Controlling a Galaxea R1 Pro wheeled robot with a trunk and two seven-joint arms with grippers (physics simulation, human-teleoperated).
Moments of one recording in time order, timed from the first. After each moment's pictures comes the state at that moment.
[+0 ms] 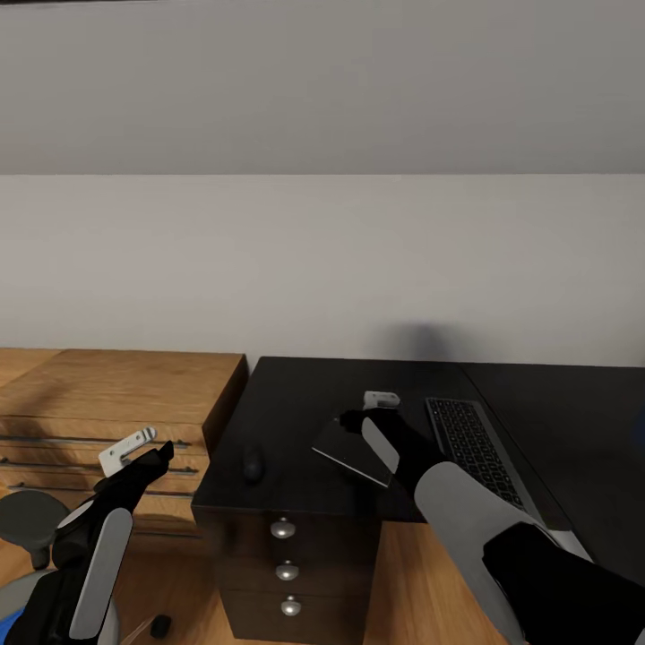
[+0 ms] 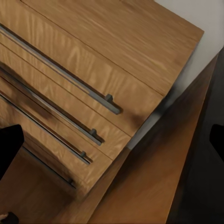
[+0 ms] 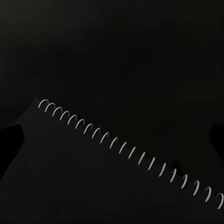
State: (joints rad) left arm -0.26 0.00 0.21 -1.62 0.44 0.54 0.39; right arm -0.98 0.17 0.37 -0.47 -0.49 0.43 -0.33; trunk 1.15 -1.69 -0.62
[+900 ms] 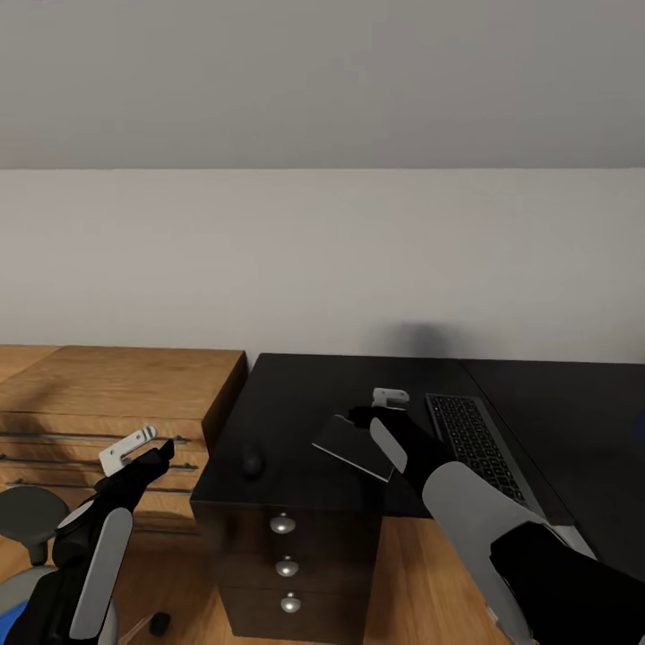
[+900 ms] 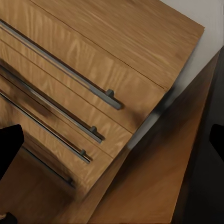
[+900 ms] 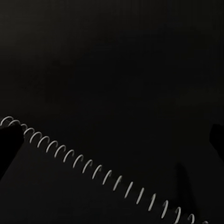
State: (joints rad) left arm -0.26 0.00 0.21 -1.62 0.44 0.53 0.39; right arm -0.98 0.13 0.37 -0.46 -0.50 0.36 -0.32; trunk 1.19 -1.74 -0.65
